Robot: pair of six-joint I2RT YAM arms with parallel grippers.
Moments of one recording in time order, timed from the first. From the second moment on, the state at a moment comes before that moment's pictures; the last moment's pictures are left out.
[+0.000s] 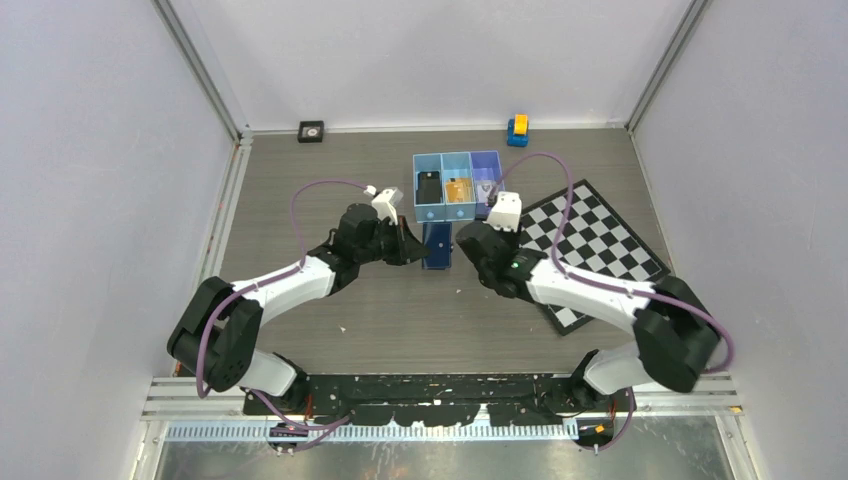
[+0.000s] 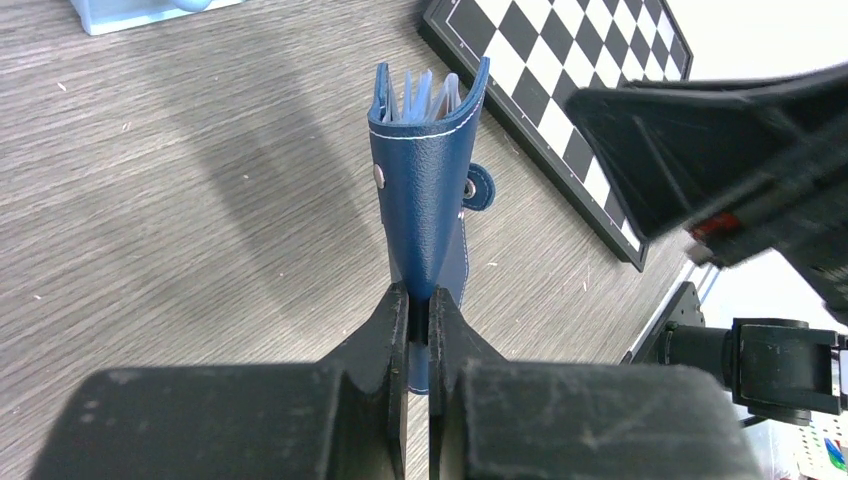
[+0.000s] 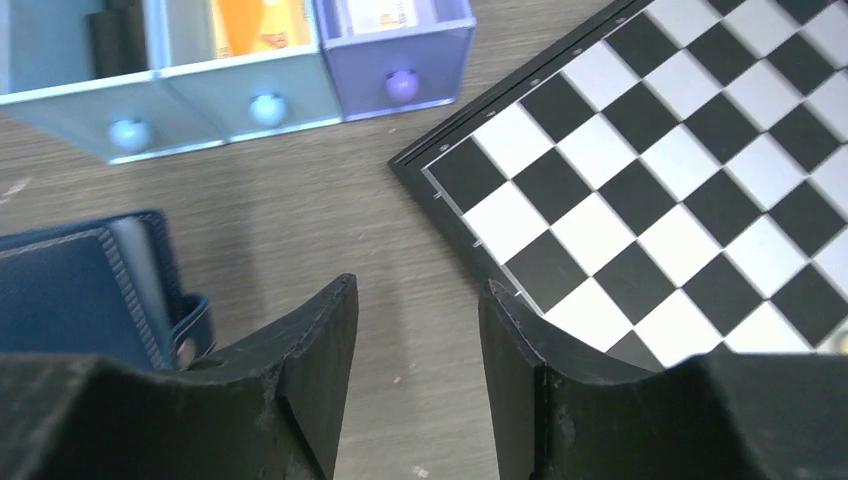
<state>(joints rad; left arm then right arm) -0.58 1.43 0.73 0.24 0.34 -0.58 0.83 1.45 0.88 -0.24 0.89 0.64</state>
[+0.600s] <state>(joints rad) -0.55 1.43 0.72 0.29 0.43 -0.63 0.79 1.28 0.69 0.11 0.27 0.53</state>
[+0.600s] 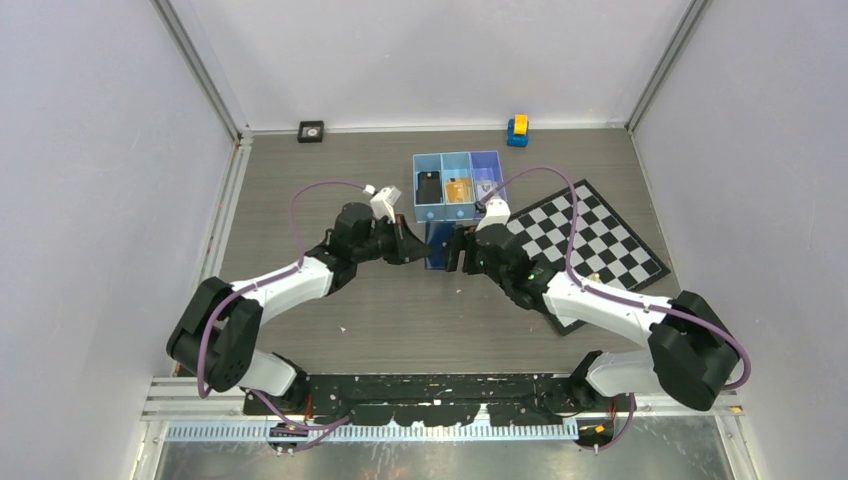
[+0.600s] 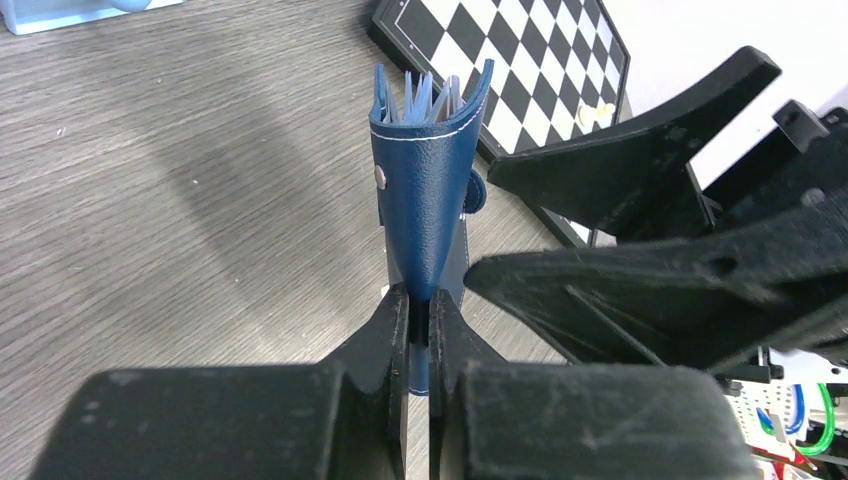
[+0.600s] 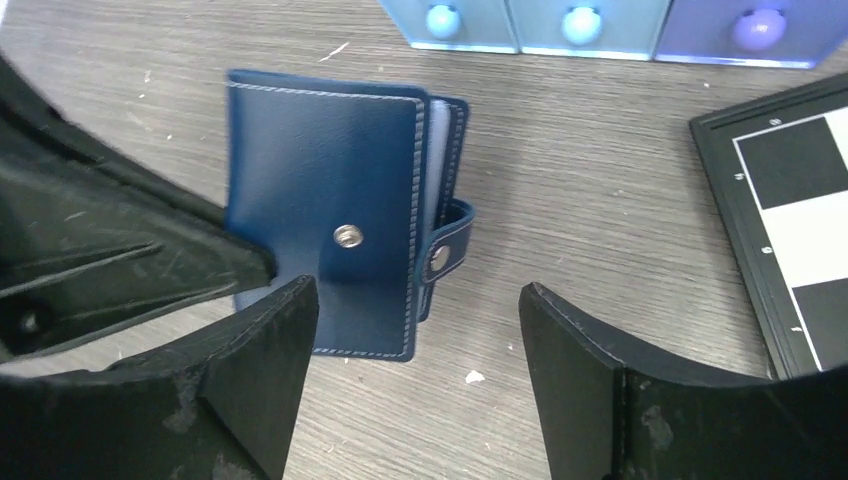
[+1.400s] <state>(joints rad) -0.51 1.43 0.70 0.35 0.50 -0.70 0.60 1.29 0.67 0.12 0.08 0.66</state>
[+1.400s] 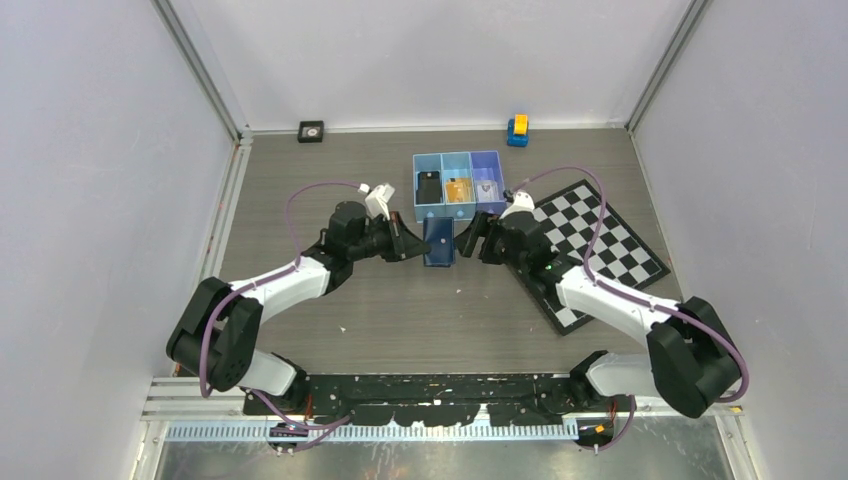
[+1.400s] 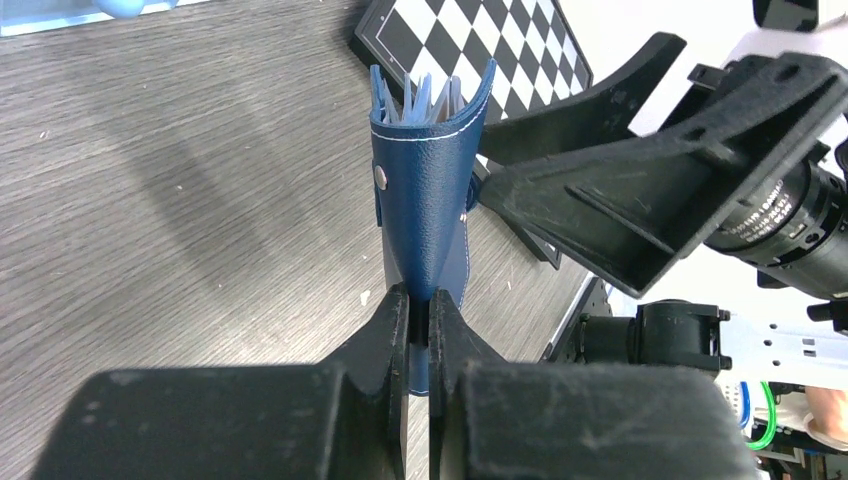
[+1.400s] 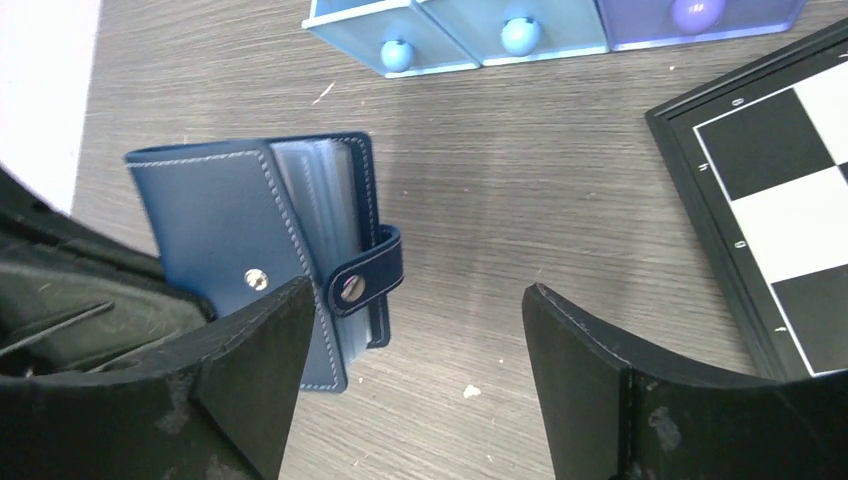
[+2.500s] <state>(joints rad) -0.50 1.43 0.68 0.43 0.56 -0.74 0.60 1.24 0.61 0.21 0.06 0.68</state>
